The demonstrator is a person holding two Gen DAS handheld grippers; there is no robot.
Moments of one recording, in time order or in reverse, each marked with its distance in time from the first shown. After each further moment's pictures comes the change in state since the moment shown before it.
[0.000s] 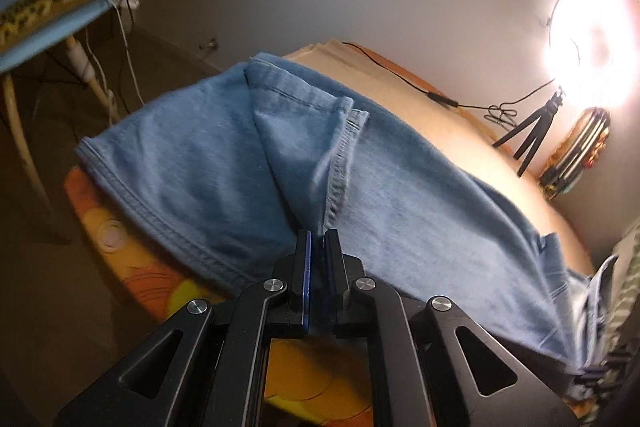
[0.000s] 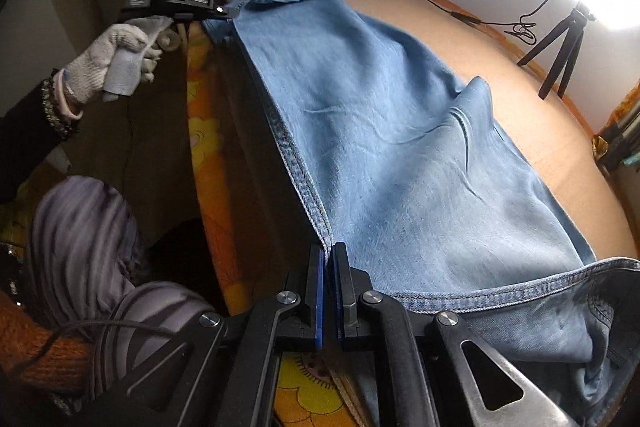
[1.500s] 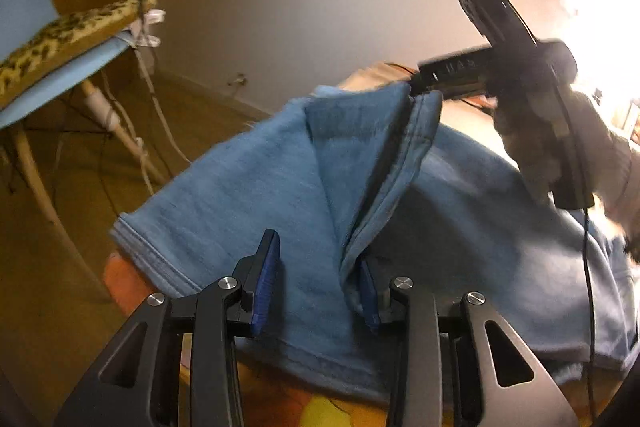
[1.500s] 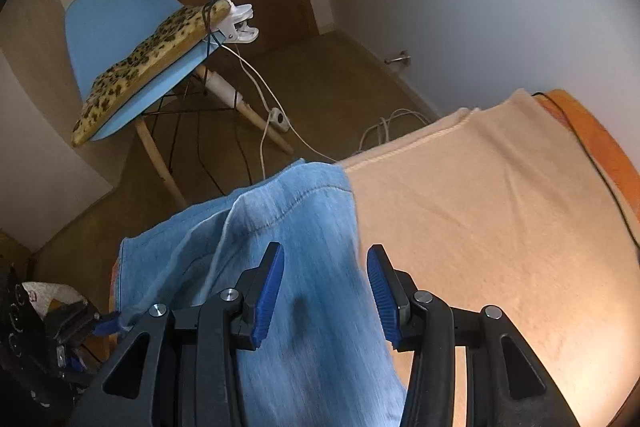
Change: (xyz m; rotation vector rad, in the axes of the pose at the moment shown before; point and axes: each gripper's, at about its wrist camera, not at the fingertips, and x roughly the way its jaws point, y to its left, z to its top) left arm 0.040 0.062 0.039 0.086 -0.108 0.117; right arm 0.267 -0.005 0.451 0.015 -0.106 0.268
